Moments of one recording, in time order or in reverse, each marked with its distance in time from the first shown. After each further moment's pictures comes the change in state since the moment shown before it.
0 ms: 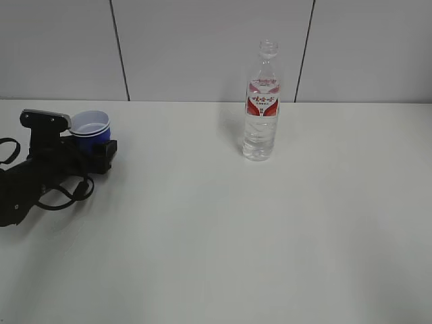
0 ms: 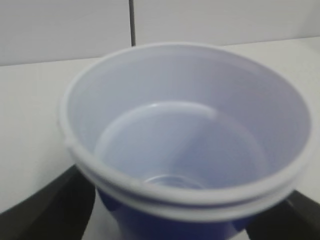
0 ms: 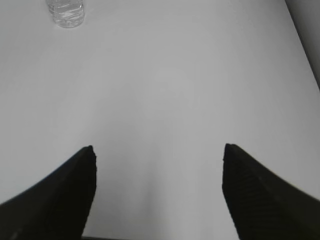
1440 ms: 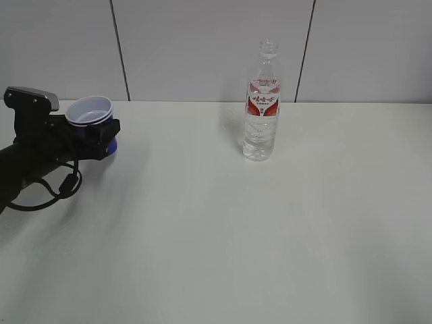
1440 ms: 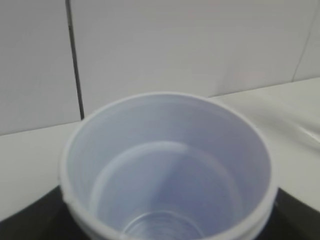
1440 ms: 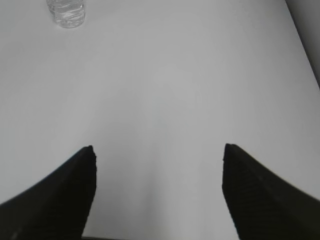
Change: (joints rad) left arm -0.010 -0.202 0.158 0.168 -0.107 -0.070; right arm 0.000 0.000 0.000 0.000 0.000 0.000
